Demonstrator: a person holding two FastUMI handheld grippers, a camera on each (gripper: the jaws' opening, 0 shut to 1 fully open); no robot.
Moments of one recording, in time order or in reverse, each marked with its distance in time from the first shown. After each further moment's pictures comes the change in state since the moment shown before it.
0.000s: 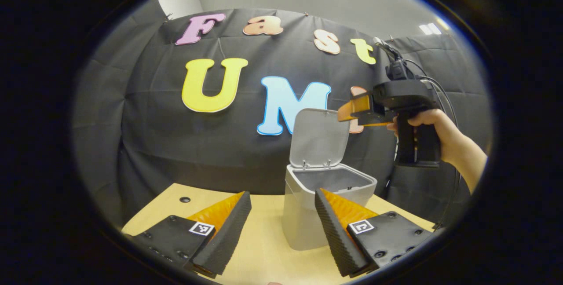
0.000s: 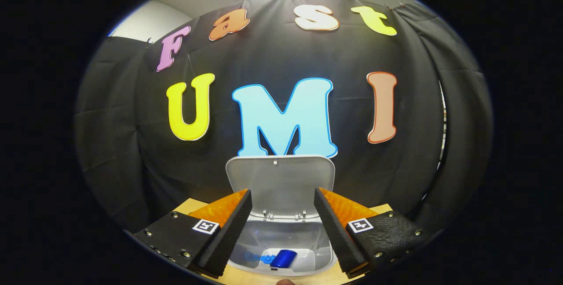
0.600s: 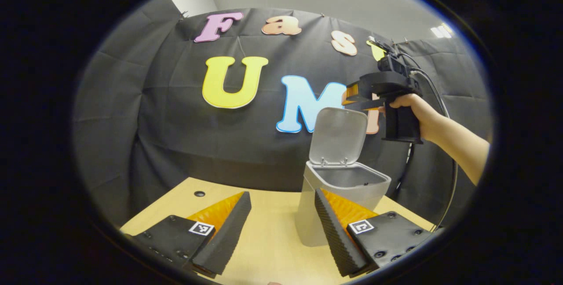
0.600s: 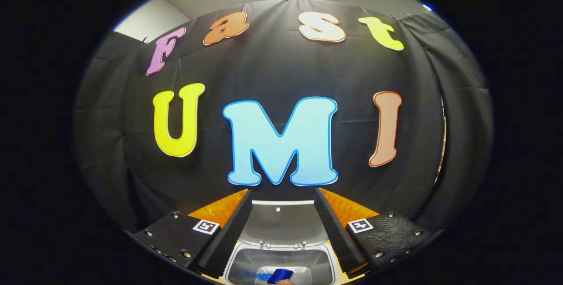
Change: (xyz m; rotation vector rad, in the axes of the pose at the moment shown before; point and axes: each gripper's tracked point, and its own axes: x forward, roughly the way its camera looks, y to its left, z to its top) left arm -0.027 0.043 -0.005 -0.019 -0.001 0.105; right arm 0.058 0.000 0.053 -0.046 -0.086 -0.095
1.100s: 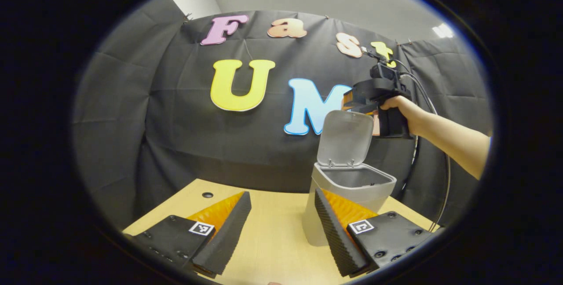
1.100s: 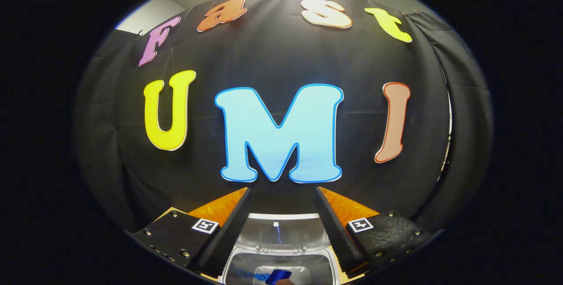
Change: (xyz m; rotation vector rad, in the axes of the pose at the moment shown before) left arm -0.006 0.010 0.006 -0.005 -0.012 0.032; right arm 0.031 0.002 -0.015 0.007 0.090 0.006
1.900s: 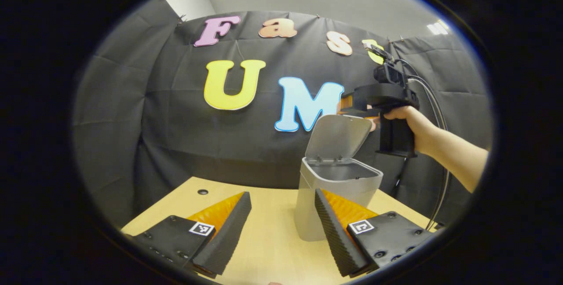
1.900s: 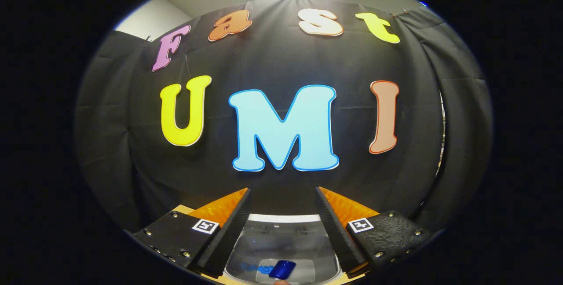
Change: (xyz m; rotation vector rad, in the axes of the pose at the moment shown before) left arm -0.028 -0.030 -0.013 0.020 0.011 -0.038; right arm -0.073 0.004 -0.047 0.010 -0.050 0.039
